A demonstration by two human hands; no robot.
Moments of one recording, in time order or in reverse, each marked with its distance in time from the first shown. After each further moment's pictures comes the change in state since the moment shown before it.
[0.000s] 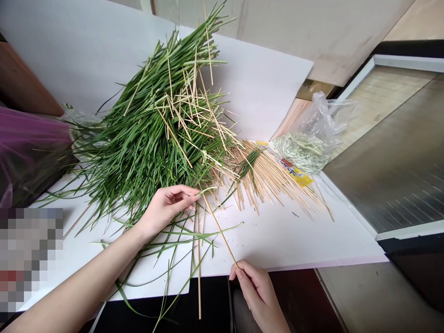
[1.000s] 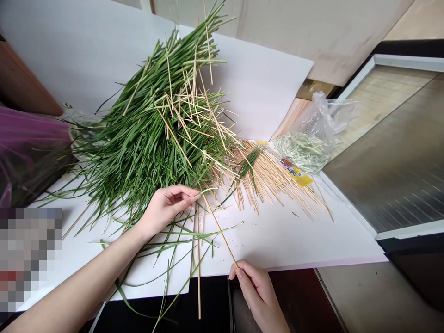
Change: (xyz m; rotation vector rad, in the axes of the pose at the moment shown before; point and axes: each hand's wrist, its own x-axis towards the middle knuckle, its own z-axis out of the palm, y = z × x) left_hand -0.002 0.001 0.001 0.131 0.048 0.050; right_hand 0.000 -0.006 0.002 0.022 0.014 0.037
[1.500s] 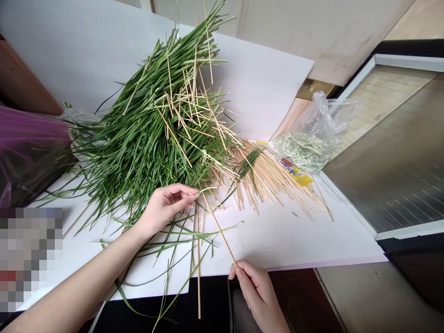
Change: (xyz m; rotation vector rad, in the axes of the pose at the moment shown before) left_hand 0.000 -0.001 0.000 -0.001 0.006 0.006; right_hand 0.000 0.002 -0.001 0.001 -0.001 -0.011
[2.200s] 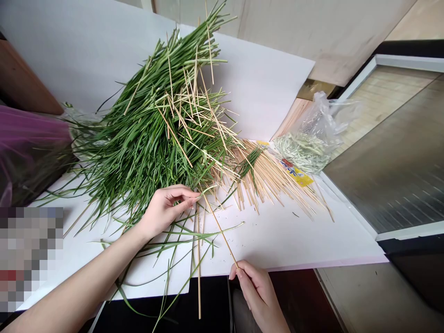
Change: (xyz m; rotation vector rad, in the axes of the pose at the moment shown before) left_hand 0.001 0.003 -0.001 0.197 -0.011 0.213; right_hand -0.001 0.007 -0.001 0.010 -0.008 -0.003
